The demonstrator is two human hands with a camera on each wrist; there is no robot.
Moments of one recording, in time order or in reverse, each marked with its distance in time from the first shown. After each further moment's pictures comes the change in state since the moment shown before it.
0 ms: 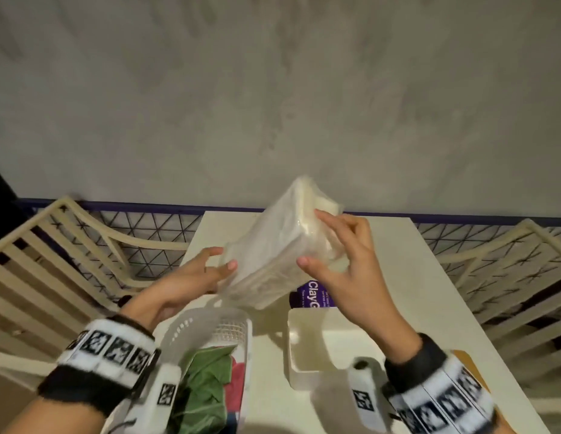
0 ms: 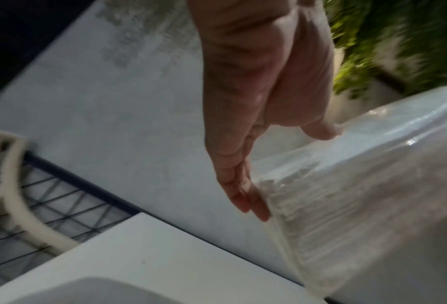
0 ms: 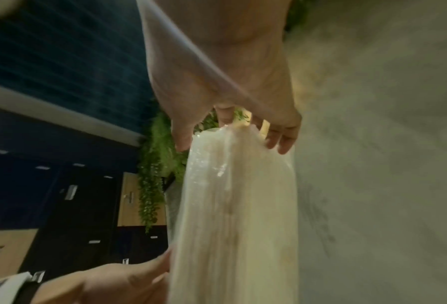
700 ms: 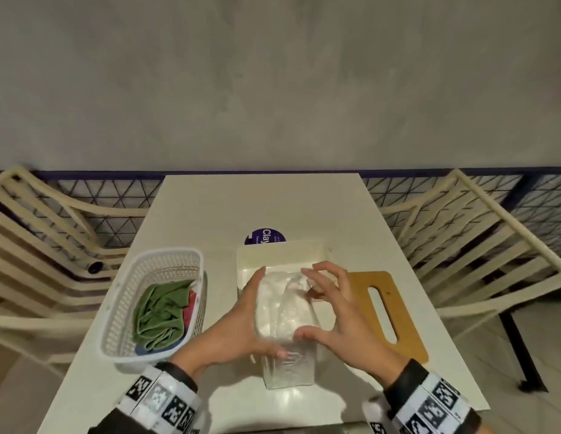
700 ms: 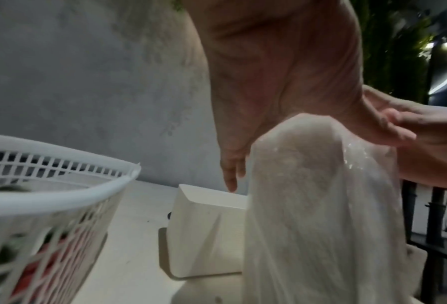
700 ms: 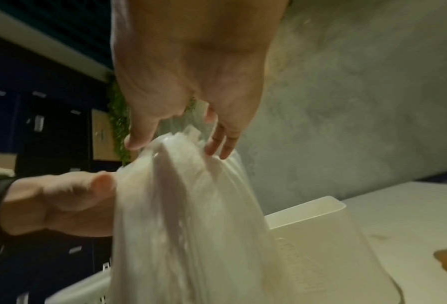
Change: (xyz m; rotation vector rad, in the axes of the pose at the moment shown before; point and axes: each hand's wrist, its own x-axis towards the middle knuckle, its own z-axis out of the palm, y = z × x) left_hand -0.091 -0.062 0.202 0.223 -0.296 0.190; right_hand -0.186 0.053 -0.086 -0.055 -0.318 0.090
